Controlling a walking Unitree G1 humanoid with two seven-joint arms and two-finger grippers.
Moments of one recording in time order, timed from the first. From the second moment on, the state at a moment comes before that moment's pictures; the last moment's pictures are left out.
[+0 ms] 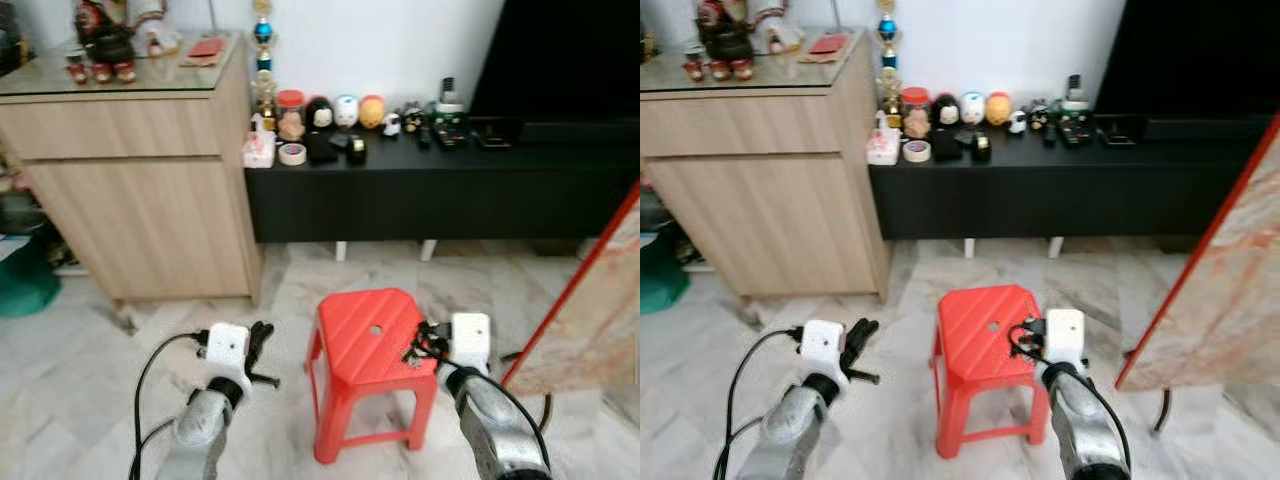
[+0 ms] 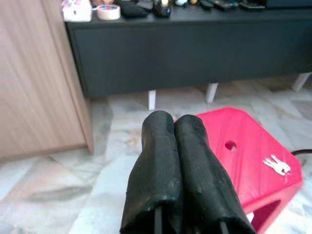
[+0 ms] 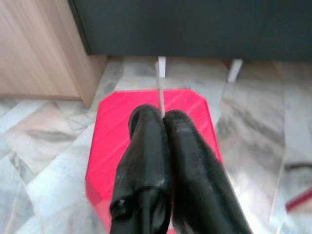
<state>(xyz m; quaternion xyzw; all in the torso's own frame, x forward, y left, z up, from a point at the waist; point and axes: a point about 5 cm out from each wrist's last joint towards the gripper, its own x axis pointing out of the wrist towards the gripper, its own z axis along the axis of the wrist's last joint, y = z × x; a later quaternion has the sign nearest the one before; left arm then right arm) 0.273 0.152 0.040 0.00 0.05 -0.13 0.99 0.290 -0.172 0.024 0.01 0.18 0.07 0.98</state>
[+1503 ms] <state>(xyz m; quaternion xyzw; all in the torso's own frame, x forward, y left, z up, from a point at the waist) 0.270 0.130 0.061 0.07 0.08 -0.39 0.92 0.295 -0.111 0.130 -0.07 0.09 0.48 0.87</state>
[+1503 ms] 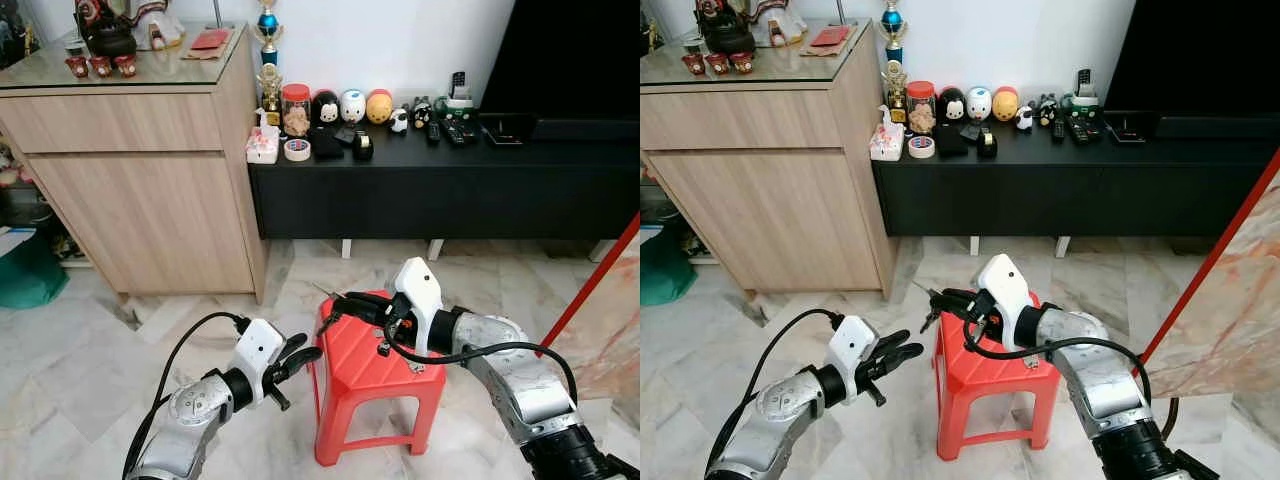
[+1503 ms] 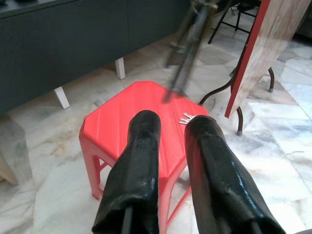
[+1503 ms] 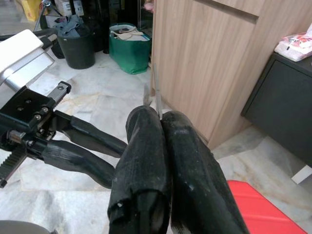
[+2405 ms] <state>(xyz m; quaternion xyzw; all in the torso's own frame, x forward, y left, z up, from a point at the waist) 0.276 0.123 0.066 0.07 0.07 -0.37 0.92 0.292 -0.098 0.142 -0.04 0.08 0.48 0.87</state>
